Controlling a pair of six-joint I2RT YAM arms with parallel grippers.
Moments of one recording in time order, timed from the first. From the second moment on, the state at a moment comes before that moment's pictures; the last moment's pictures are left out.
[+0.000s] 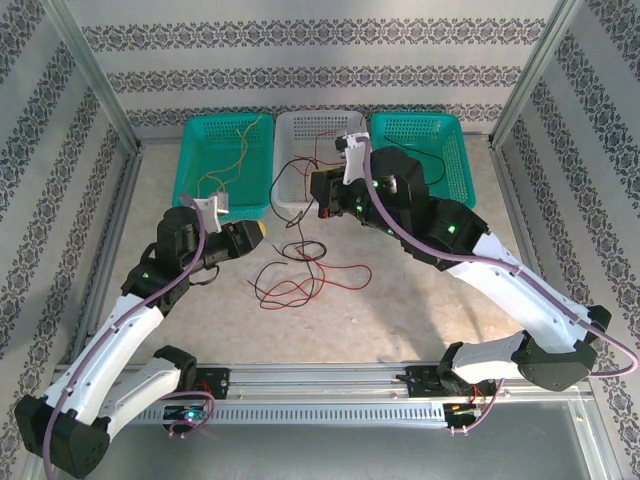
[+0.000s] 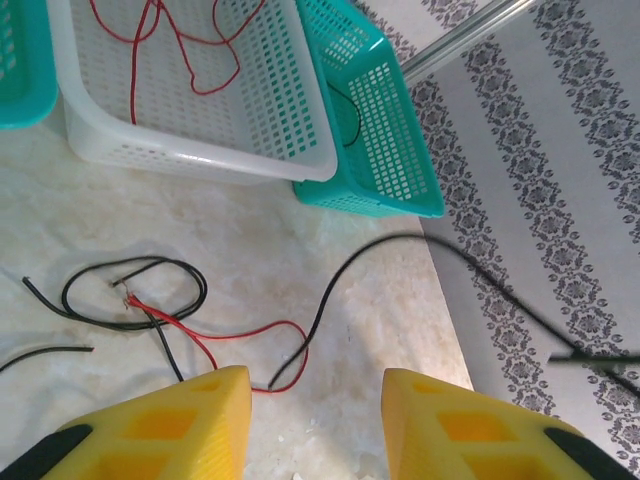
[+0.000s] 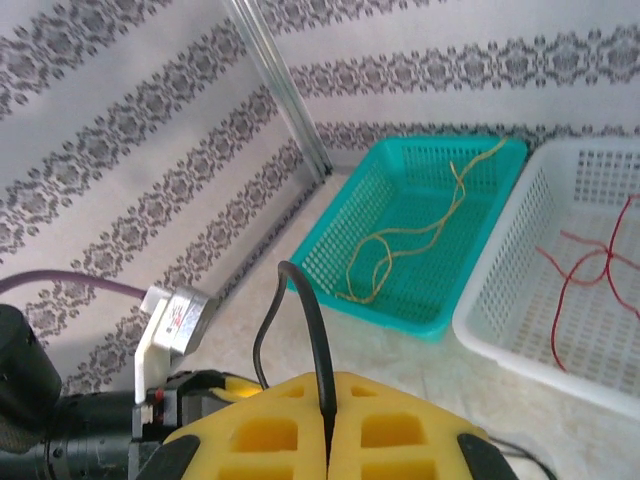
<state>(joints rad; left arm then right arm) -0.34 0.86 0.81 -0.36 0.39 -0.72 0.92 1.32 1.66 -0.62 0.14 0.47</state>
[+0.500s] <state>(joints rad) -0.34 0.82 0.86 -0.44 0.37 -0.65 0.87 1.32 1.70 -0.62 0.14 0.43</state>
